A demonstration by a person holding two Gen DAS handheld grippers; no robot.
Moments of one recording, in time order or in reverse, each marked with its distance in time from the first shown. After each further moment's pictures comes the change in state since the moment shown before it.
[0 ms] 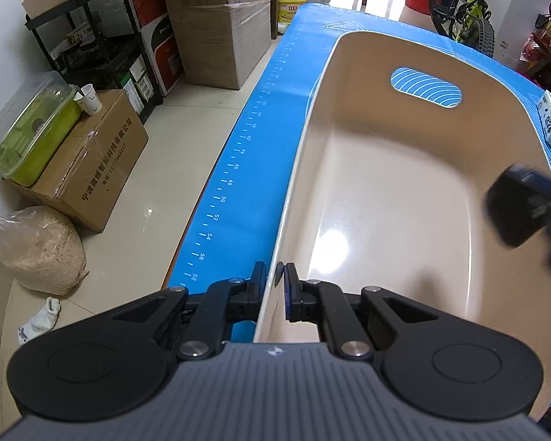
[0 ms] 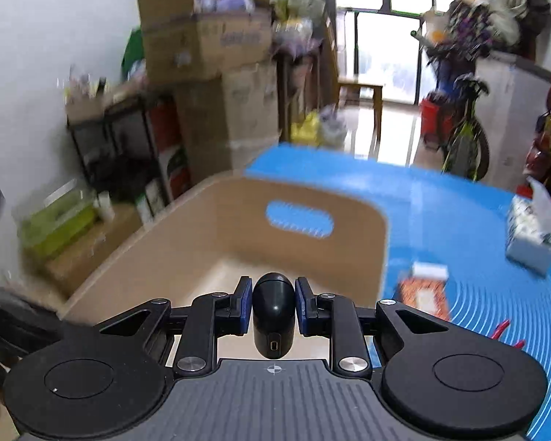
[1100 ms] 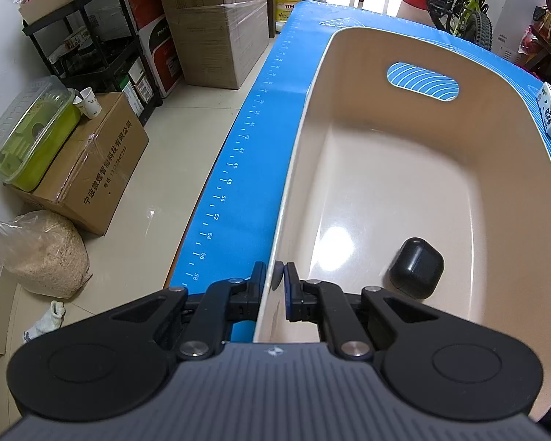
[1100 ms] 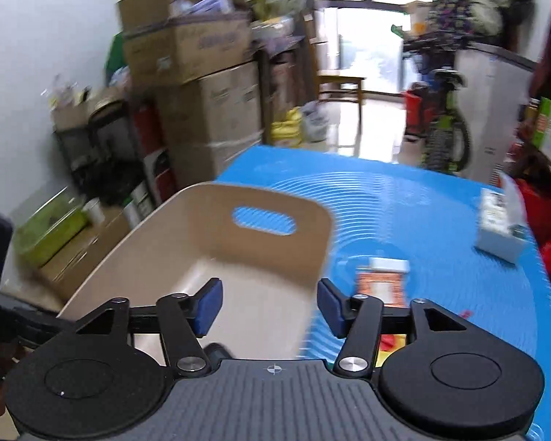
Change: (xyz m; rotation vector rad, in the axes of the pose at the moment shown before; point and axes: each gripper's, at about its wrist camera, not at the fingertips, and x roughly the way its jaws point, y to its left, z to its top) left arm 0.000 -0.003 0.001 0.020 0.005 0.012; right arm -0.055 -0.041 0.004 0.069 -0.011 -0.050
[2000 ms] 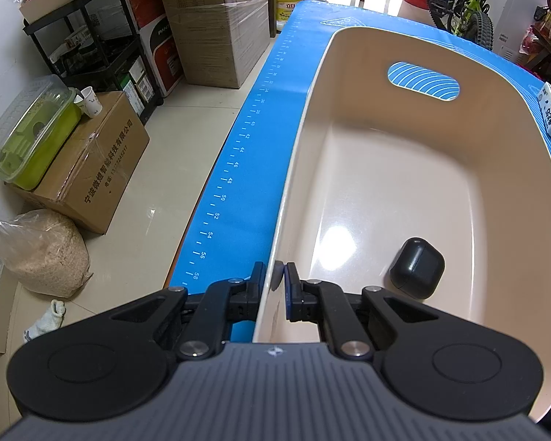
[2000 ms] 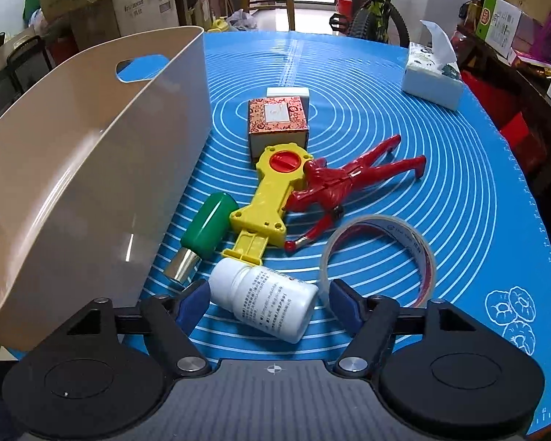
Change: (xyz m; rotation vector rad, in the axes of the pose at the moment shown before) left arm 0.000 0.001 -0.001 -0.002 0.001 0.000; right arm 0.039 -0.063 -0.109 0.114 0.285 -0.161
